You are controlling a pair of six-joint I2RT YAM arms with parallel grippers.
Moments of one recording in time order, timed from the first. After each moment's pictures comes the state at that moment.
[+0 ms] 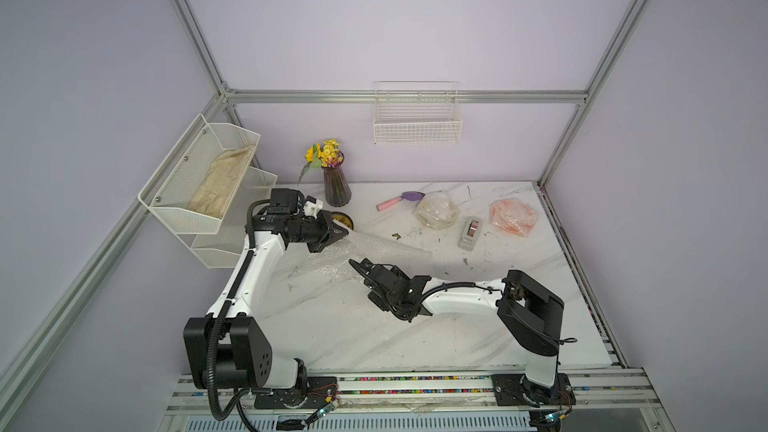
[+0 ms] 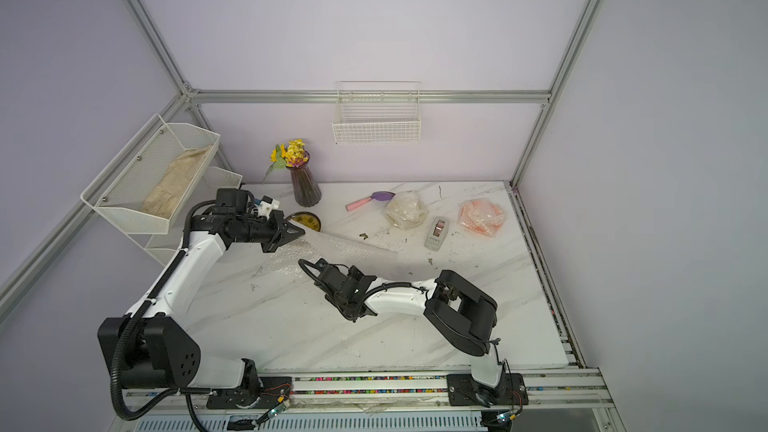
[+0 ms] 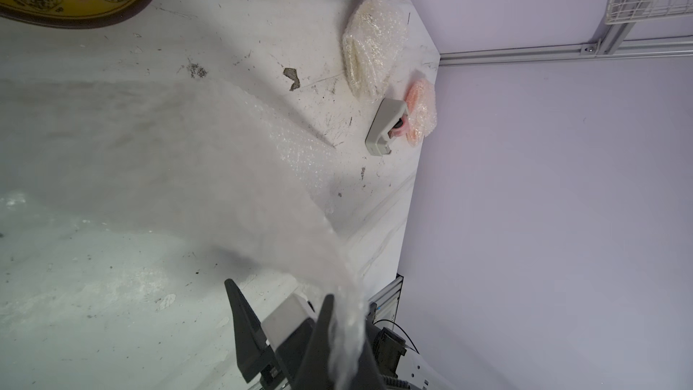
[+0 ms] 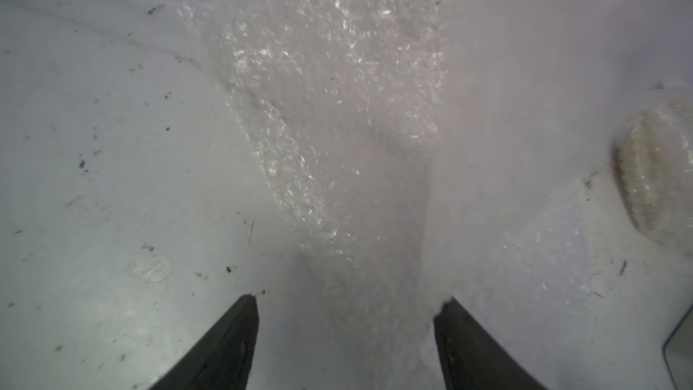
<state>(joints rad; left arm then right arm) 0.02 1.40 1.28 -0.82 0.77 -0.66 1.12 1.91 1.23 -0.24 0.47 0.06</state>
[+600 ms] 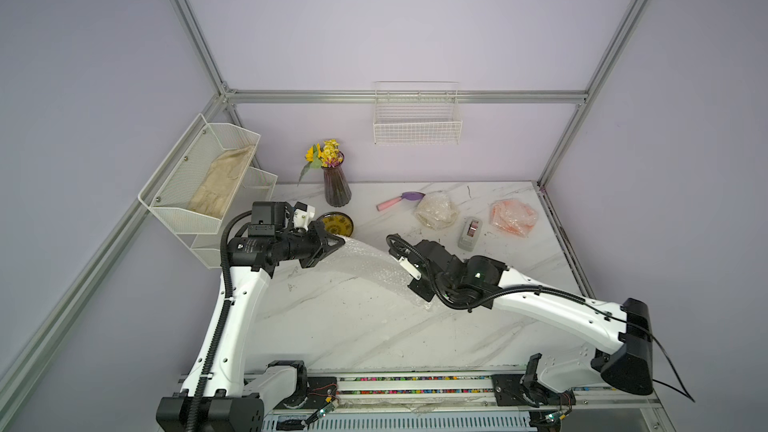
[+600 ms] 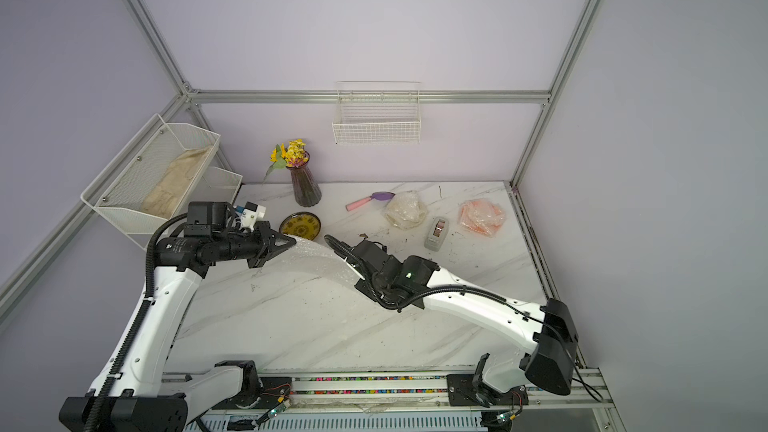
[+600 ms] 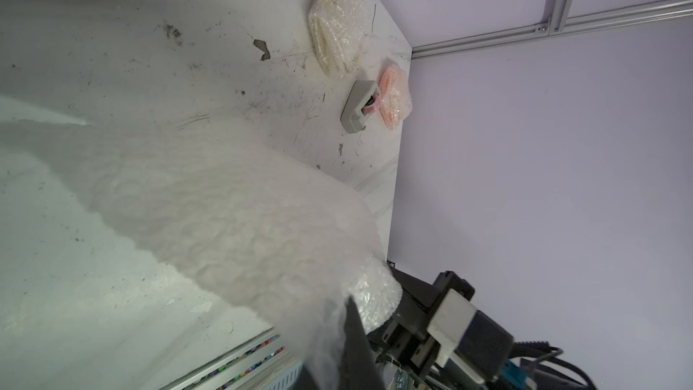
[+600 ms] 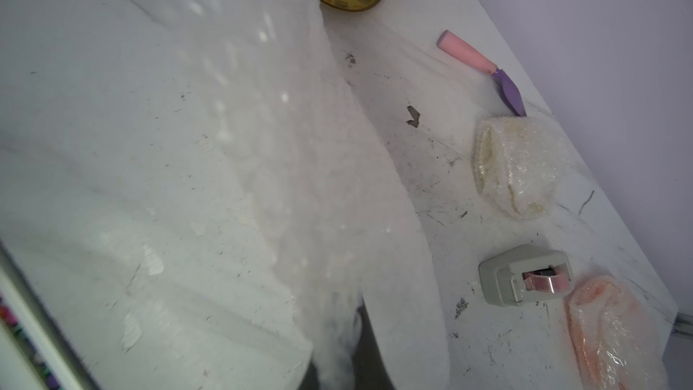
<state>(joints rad) -0.02 1.12 1.26 -1.02 0.72 -0.67 1.08 1.38 1.30 -0.80 0.25 -0.10</state>
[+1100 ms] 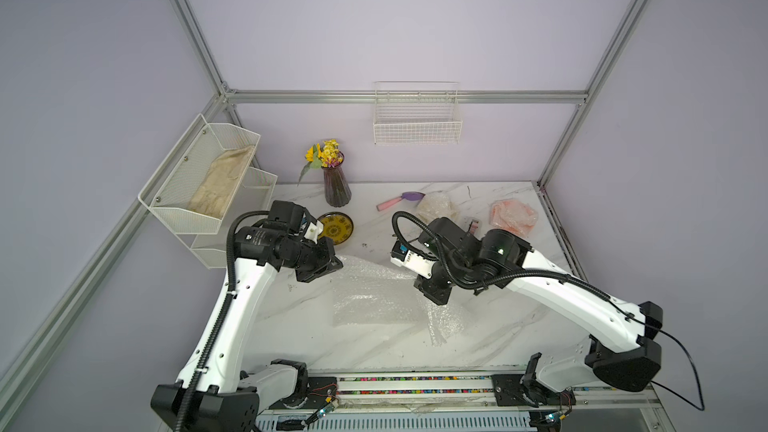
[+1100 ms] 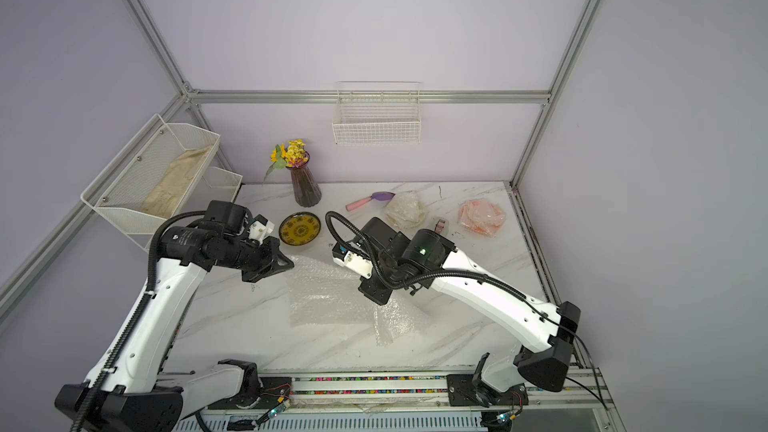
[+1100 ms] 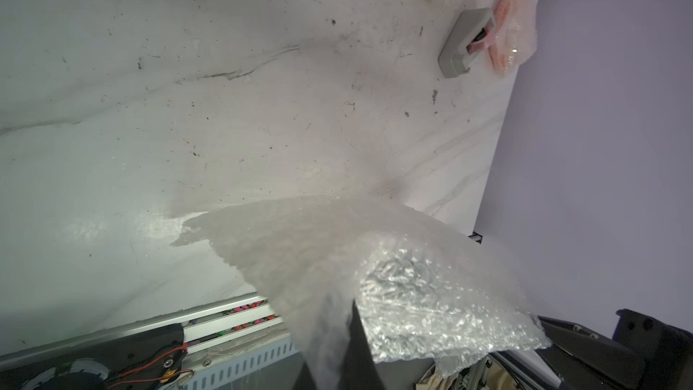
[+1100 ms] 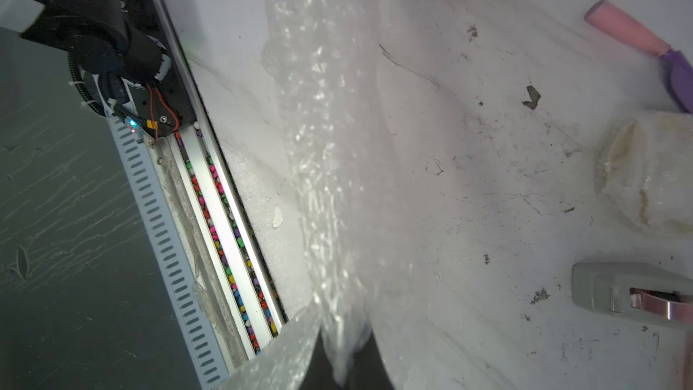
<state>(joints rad) -0.14 1.24 1.39 -1.33 0.45 -0.51 0.98 1.50 1.62 -1.19 -0.11 -0.15</state>
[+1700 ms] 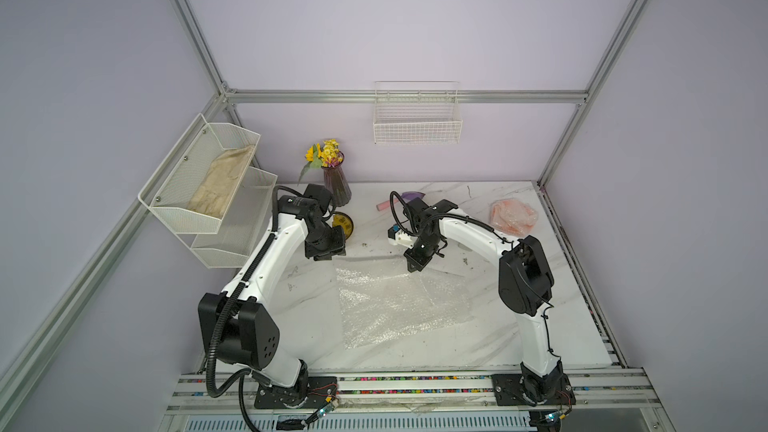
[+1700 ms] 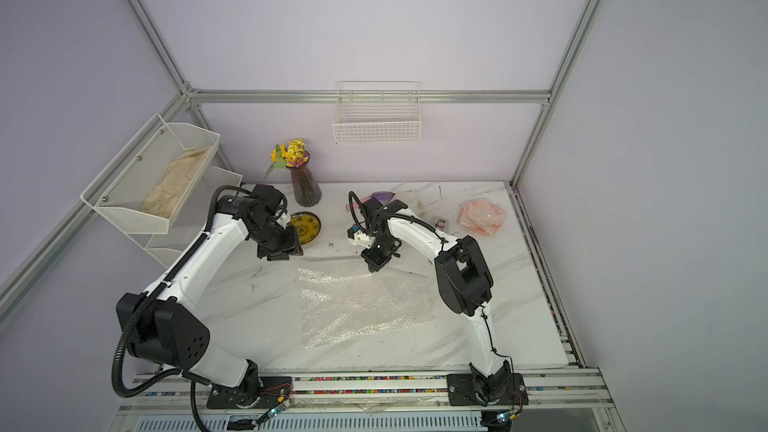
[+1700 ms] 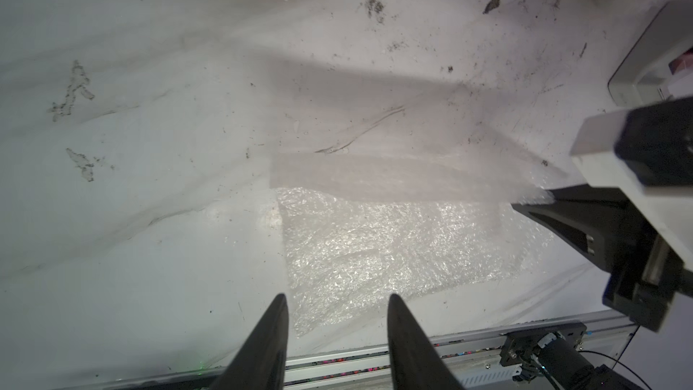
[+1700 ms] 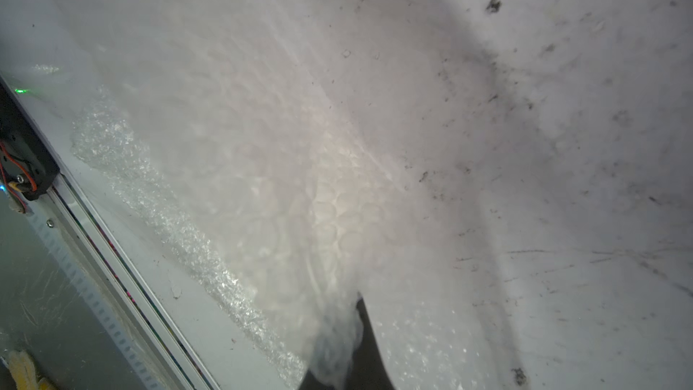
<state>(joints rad) -0.24 1.54 1.47 -1.26 0.19 -0.42 0.66 2.12 1.82 -1.15 -0.36 -0.26</state>
